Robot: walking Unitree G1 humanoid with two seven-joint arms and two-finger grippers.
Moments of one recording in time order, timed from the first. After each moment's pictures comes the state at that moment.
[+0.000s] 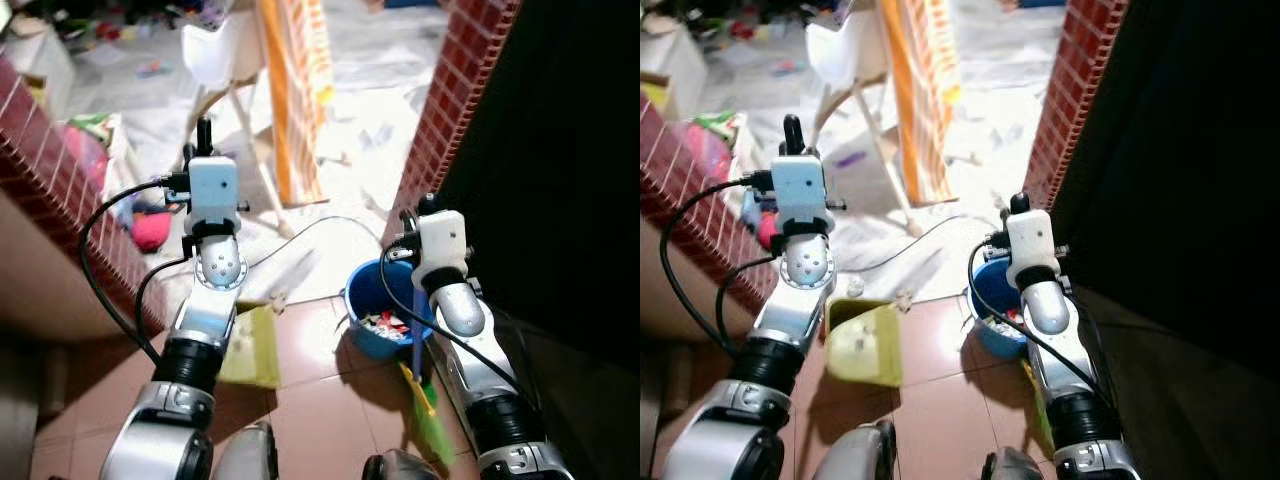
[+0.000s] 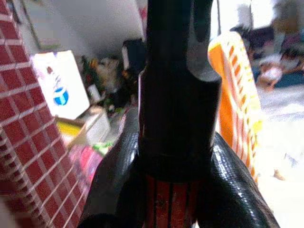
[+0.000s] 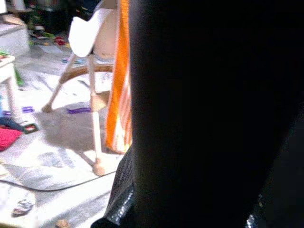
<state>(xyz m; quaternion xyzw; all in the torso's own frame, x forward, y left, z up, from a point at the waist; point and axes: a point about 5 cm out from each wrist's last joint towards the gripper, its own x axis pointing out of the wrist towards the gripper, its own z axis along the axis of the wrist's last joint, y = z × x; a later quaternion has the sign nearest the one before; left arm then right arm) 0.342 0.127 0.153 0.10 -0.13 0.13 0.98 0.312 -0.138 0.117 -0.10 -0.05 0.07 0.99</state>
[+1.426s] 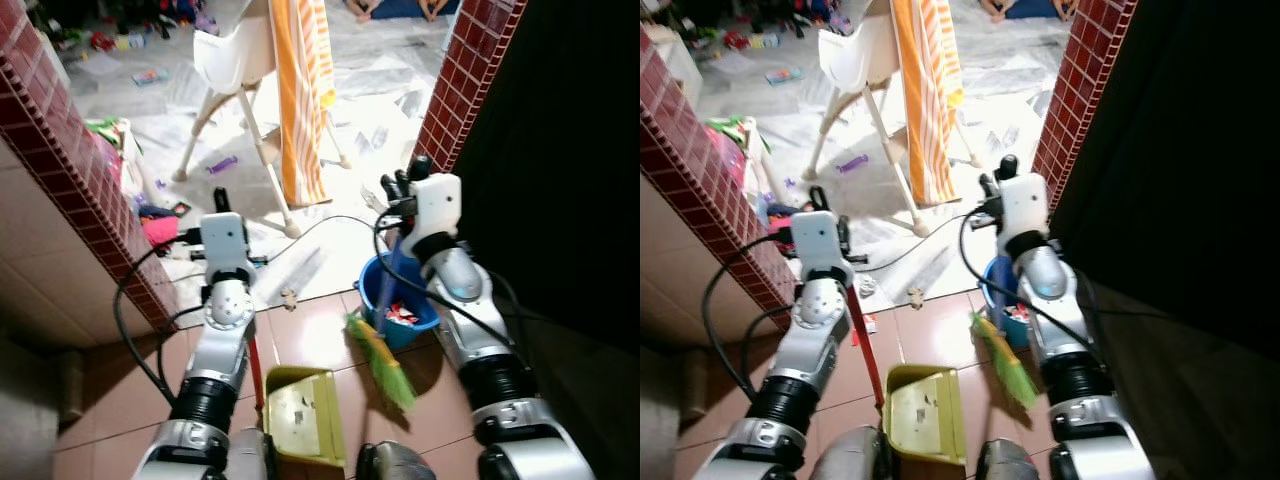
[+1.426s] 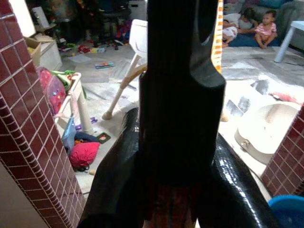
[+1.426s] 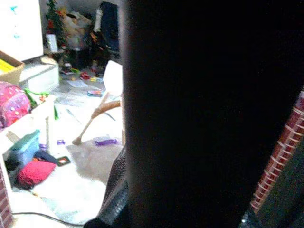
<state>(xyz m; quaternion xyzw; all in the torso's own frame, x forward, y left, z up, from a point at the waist) 0.321 0.115 0.093 0.00 0.01 0.07 1.00 0.339 -0.129 0.145 -0.07 -0.10 0.14 0.98</state>
